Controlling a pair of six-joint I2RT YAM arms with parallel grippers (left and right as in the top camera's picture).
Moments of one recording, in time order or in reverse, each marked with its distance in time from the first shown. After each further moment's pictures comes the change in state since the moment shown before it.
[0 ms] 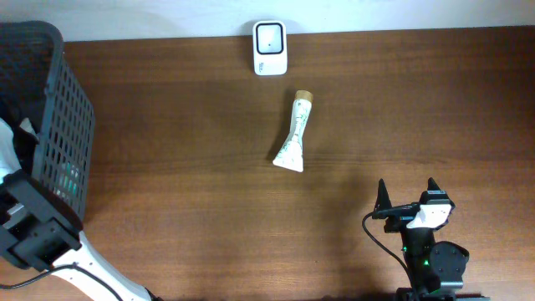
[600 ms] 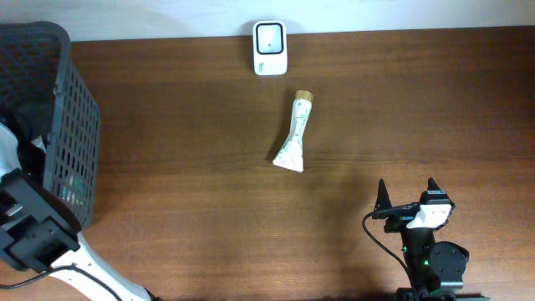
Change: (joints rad) left arm 0.020 0.000 -0.108 -0.051 -0.002 0.008; right arm 0.000 0.000 0.000 0.000 0.000 -0.001
